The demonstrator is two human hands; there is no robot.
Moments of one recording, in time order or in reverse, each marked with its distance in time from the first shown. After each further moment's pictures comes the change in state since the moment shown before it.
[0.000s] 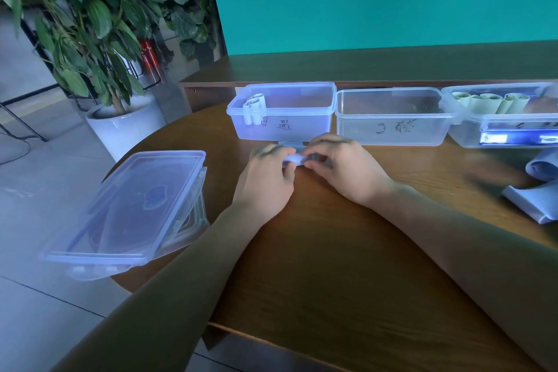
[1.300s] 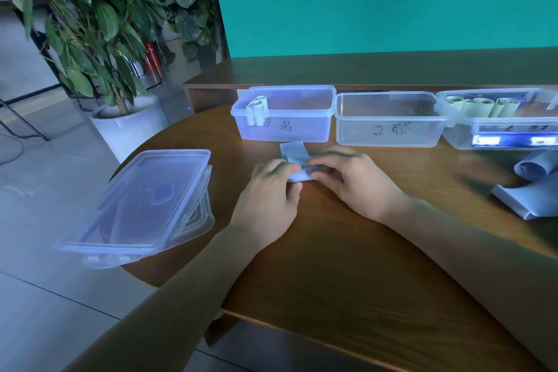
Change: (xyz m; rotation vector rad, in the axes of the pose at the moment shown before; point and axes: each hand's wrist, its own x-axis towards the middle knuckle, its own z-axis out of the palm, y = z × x) left_hand -0.044 0.015 -0.020 0.009 -0.072 0.051; right_hand -0.032 -0.018 -0.017 0.060 -0.011 -0.034
